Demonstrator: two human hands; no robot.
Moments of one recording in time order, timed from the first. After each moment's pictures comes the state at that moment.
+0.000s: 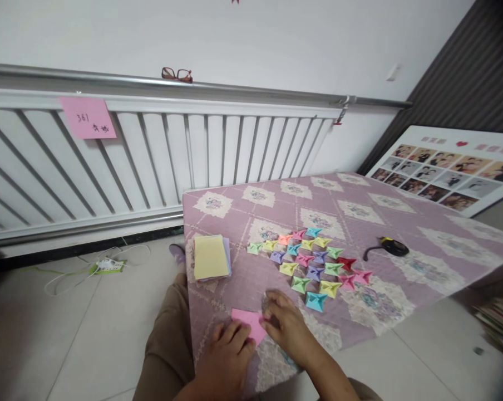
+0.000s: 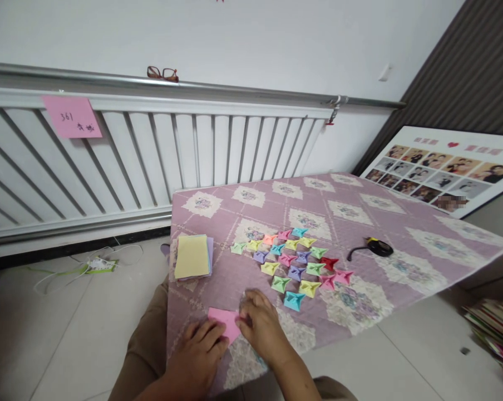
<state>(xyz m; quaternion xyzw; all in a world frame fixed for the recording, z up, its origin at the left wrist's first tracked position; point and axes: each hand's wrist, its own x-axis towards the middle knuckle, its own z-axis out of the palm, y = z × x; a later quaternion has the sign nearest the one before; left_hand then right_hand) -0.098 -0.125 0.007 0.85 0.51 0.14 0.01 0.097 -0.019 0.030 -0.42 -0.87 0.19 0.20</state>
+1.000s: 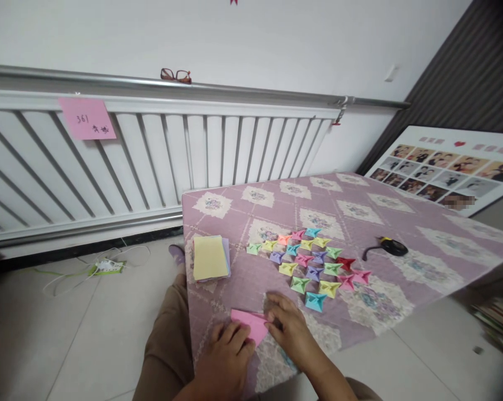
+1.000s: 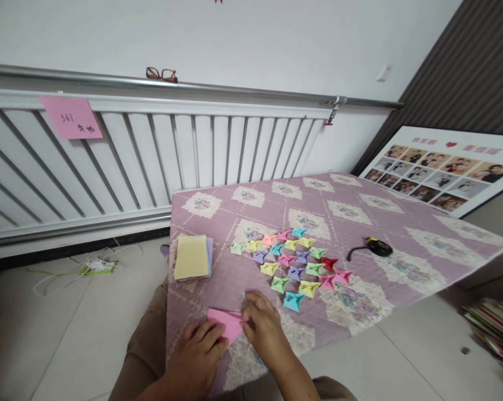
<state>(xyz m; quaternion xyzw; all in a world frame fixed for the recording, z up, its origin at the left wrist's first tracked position) -0.096 -0.124 -0.001 0.84 0.52 0.16 0.02 0.104 -0.022 0.020 -0.43 -0.85 0.18 0.23</state>
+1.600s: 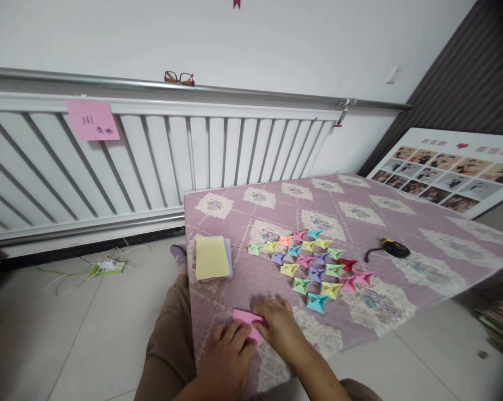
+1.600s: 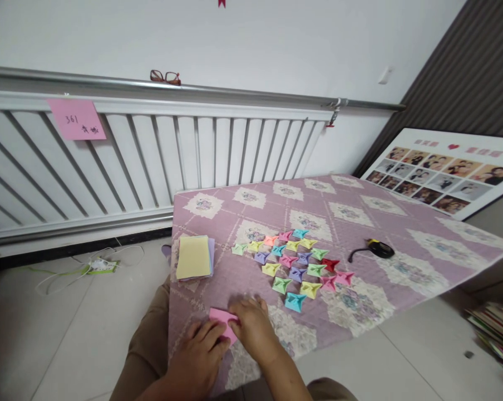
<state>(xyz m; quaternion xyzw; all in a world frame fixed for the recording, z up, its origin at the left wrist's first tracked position) -0.095 -0.127 -0.009 0.83 0.53 0.18 0.01 0.069 -0.028 0.045 -0.43 -0.88 0.16 0.11</state>
